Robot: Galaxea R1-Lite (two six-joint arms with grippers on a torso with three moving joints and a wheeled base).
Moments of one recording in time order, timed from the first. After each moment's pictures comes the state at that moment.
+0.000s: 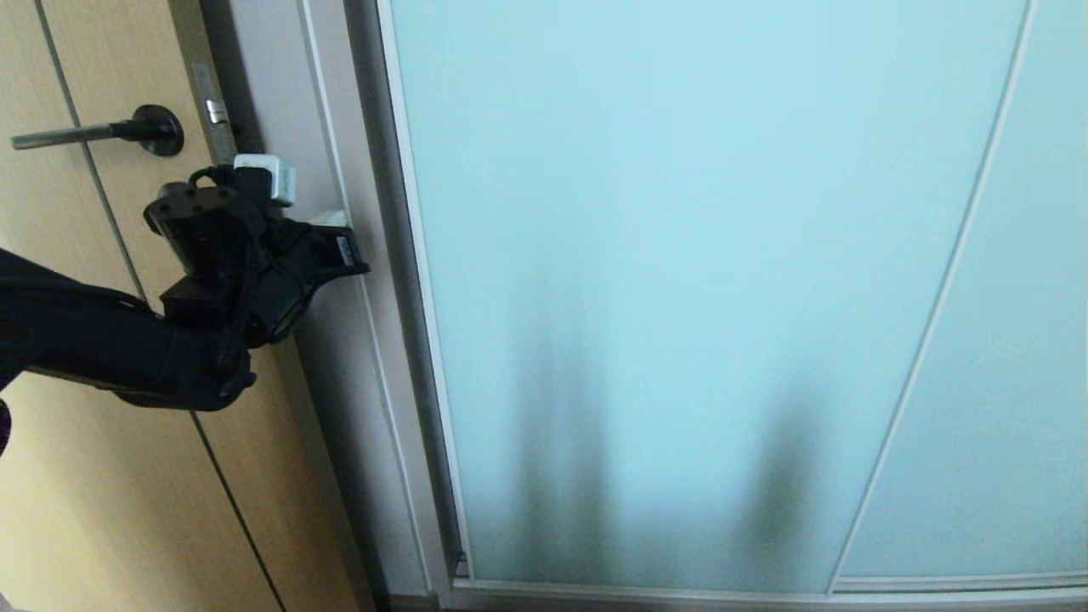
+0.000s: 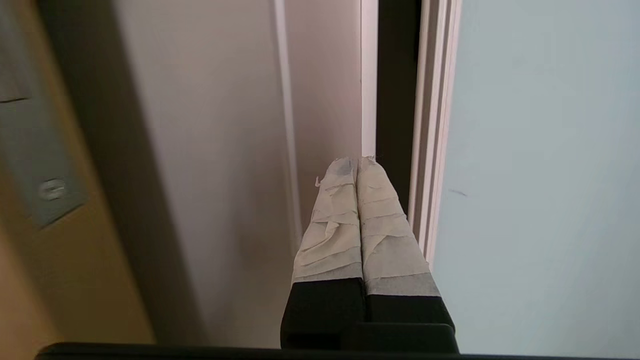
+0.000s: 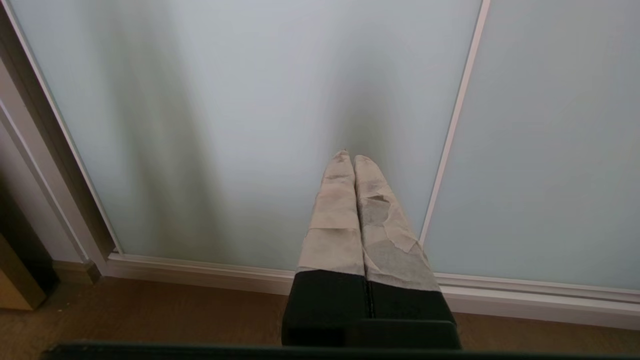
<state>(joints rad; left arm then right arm) -0.05 2.02 -1.16 -1.06 0.05 0.06 0.00 0.00 0.00 0.00 0.01 0.01</state>
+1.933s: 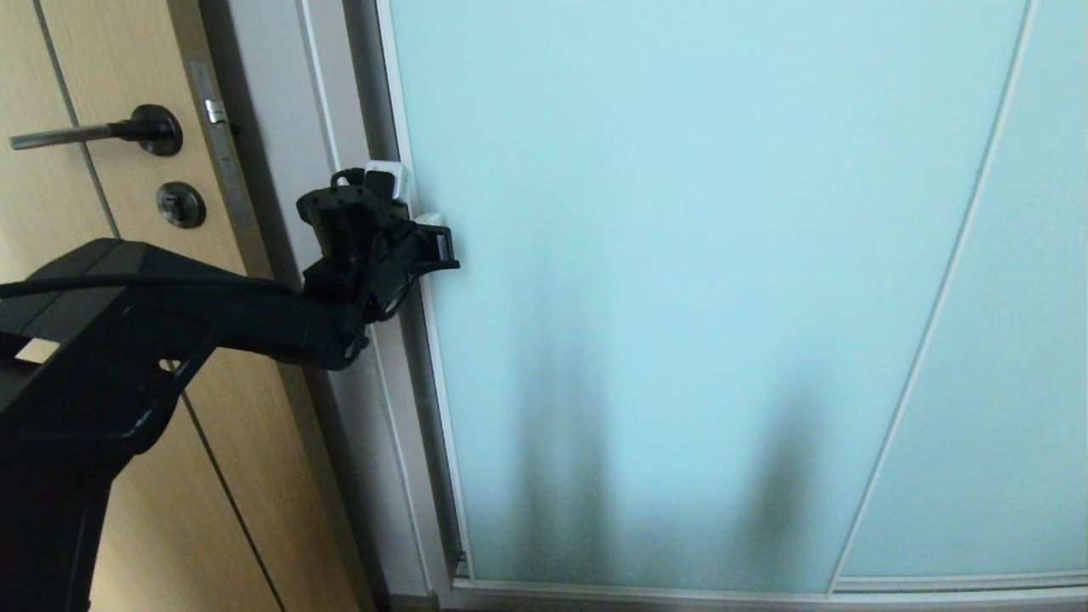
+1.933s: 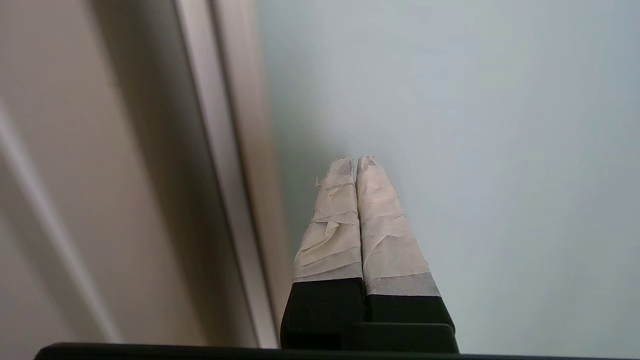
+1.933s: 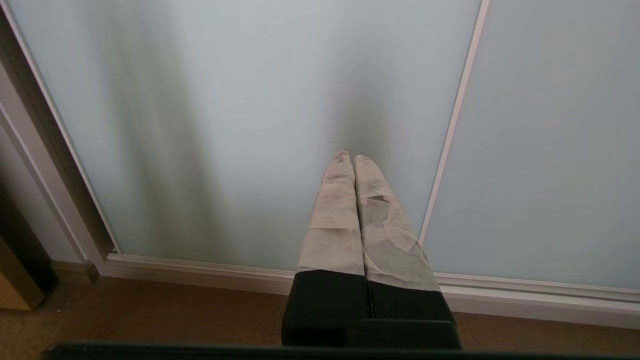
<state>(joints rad) -0.21 2.25 -1.56 -0.87 0.06 0.07 0.00 0.00 0.00 0.00 0.01 0.01</state>
